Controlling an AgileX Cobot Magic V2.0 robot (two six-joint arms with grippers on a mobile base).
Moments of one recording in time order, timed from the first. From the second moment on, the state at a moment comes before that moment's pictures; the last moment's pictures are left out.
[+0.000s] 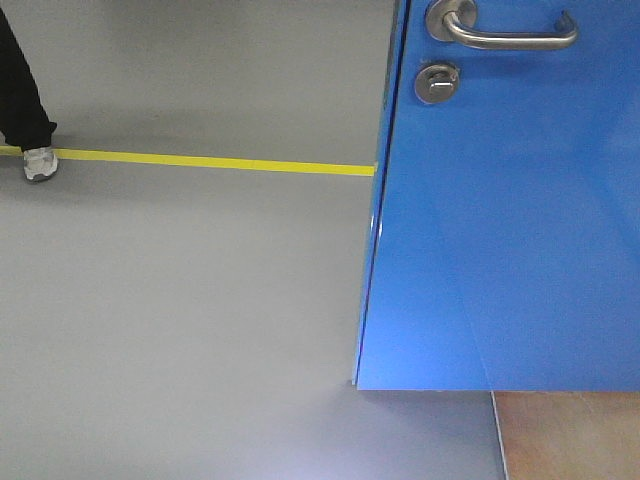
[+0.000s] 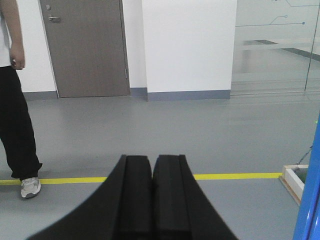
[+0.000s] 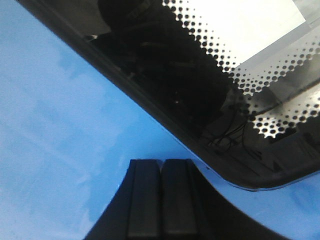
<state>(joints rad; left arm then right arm) -0.04 -0.01 0.03 0.07 0.10 -0.02 -0.36 1.82 -2.16 0.90 0.81 -0.03</state>
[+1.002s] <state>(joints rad) -0.04 -0.01 0.03 0.07 0.10 -0.02 -0.36 1.83 -2.16 0.90 0.78 -0.03</state>
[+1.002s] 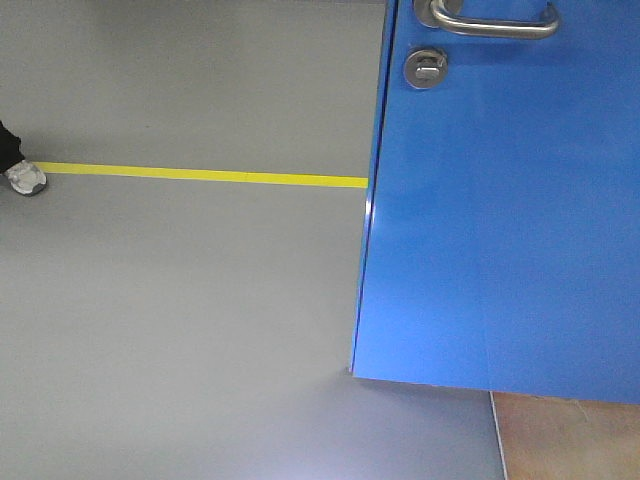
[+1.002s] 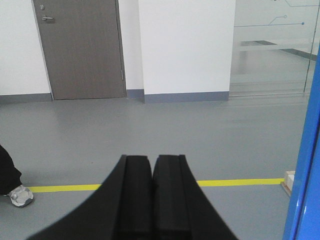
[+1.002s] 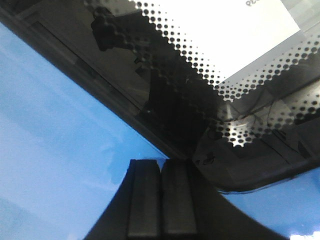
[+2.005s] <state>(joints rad) -0.04 -0.01 0.03 0.07 0.10 -0.02 -0.31 1.69 -2.15 0.60 0.81 -0.03</state>
